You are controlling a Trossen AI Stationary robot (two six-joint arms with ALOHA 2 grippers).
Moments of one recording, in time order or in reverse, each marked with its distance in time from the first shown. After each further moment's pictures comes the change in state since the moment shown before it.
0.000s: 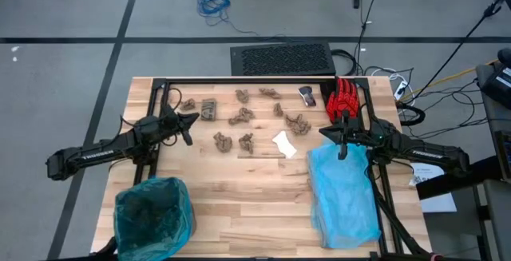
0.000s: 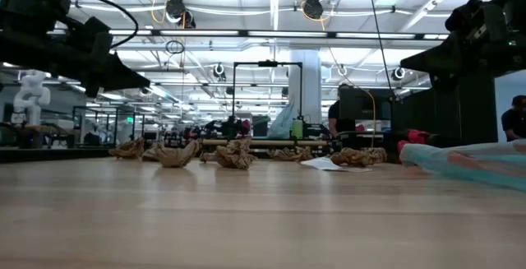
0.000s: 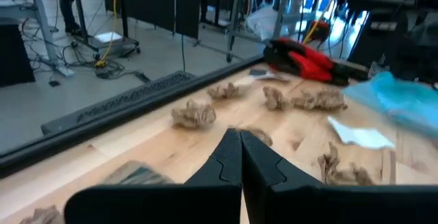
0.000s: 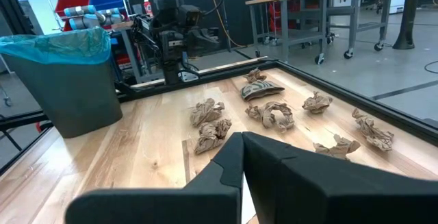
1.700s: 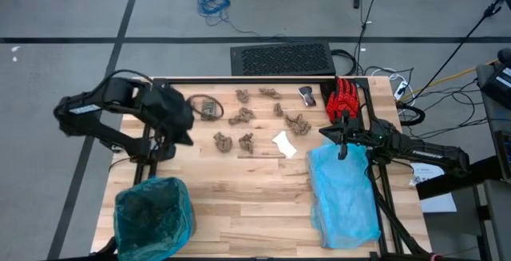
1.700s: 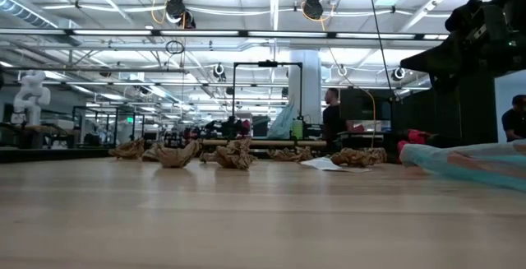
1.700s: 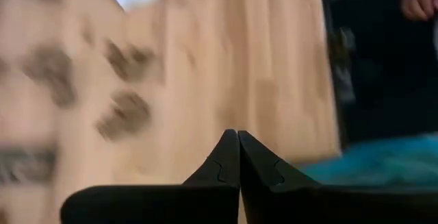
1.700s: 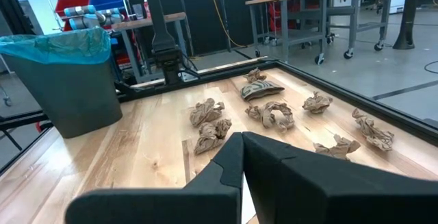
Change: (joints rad) left arm -0.406 1.007 1.694 -1.590 0.445 0.022; right arm 0.000 0.000 0.000 0.000 0.000 0.000
